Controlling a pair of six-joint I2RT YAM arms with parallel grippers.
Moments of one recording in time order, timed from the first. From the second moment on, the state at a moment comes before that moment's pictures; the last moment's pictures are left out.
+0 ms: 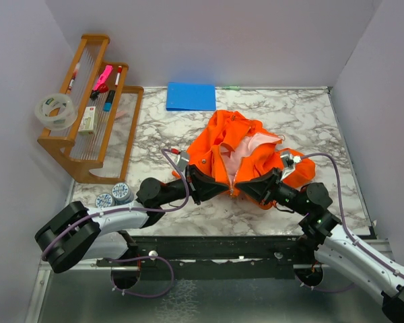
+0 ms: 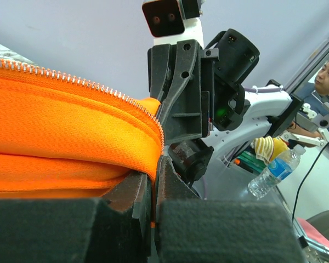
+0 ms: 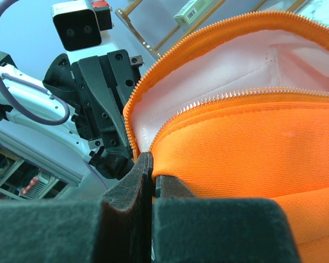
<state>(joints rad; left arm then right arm) -0.86 1.22 0.33 1.26 0.49 -0.73 0.68 0.53 0.27 0.43 -0.39 0.72</state>
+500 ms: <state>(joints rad) -0.86 1.21 0.33 1.26 0.48 -0.73 0.68 0.54 0.28 0.43 -0.39 0.72</state>
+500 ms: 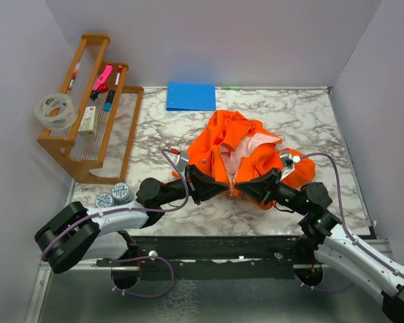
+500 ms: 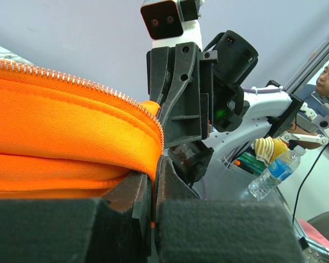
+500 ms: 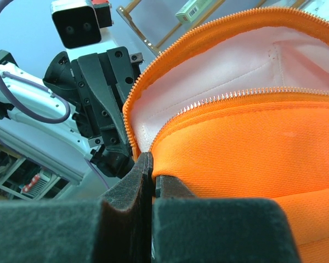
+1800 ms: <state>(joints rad) -0.86 1.27 0.33 1.23 0.49 -0.74 0.68 0.55 0.28 0.48 -0.35 0.77</state>
